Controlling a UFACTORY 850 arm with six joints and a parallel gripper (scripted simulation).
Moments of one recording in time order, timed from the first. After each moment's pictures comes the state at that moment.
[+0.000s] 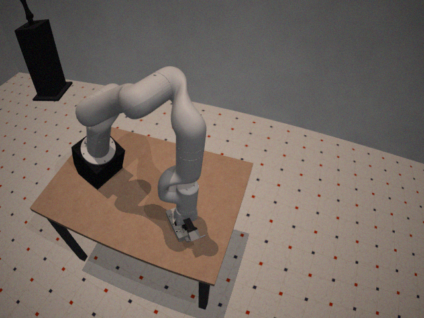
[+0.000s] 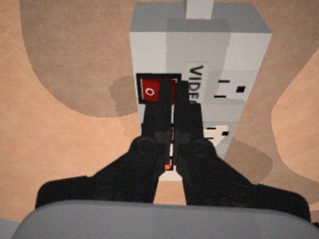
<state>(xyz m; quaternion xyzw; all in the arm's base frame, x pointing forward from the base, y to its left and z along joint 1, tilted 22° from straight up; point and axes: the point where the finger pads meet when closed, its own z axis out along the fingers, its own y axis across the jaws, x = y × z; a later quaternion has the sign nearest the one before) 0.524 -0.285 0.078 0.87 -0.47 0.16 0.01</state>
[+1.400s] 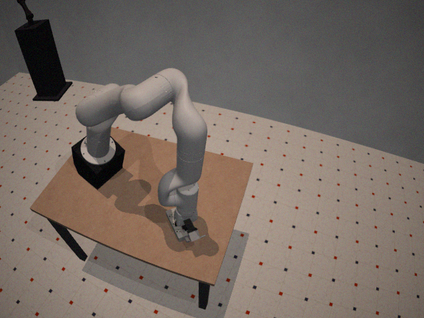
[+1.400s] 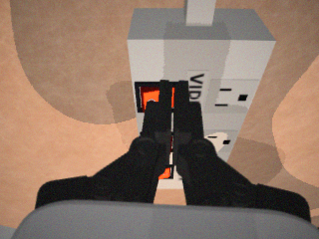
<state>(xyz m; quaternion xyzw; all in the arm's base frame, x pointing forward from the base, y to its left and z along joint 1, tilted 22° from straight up) 0.527 -0.287 0.071 0.86 -0.47 0.17 0.01</state>
